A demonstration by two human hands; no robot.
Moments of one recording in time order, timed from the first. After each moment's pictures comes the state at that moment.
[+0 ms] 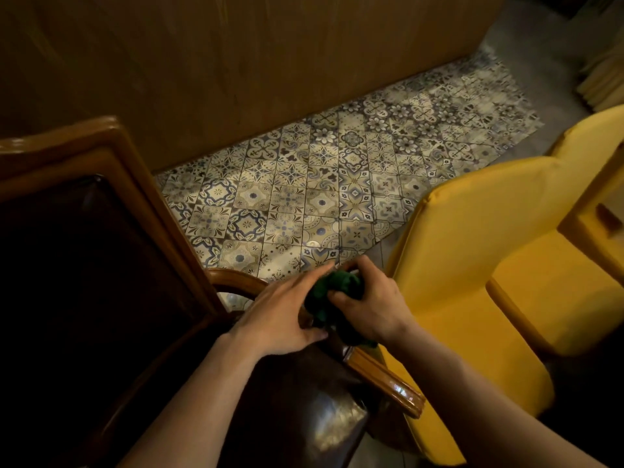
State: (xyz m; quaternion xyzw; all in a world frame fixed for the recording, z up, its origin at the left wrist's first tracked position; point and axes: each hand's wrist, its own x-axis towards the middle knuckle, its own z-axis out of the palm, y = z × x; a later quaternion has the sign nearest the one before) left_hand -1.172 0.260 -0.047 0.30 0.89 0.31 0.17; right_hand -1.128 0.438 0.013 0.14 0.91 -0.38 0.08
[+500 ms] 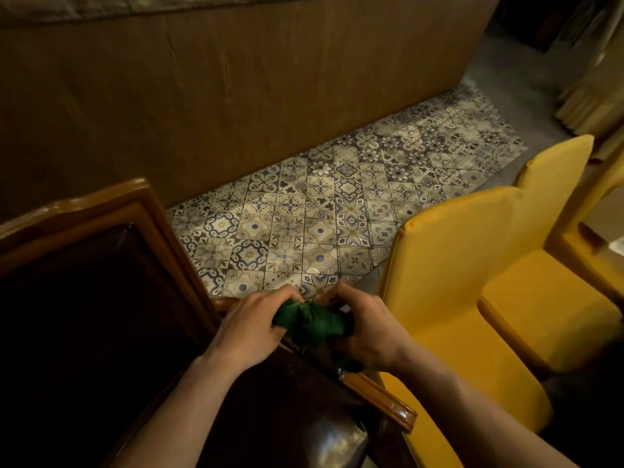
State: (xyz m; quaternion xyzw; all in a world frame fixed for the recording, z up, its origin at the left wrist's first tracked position) left_hand -1.162 0.236 0.019 0.23 0.92 0.29 0.12; right_hand -1.107 0.446 0.061 -0.02 0.92 -0.39 0.10
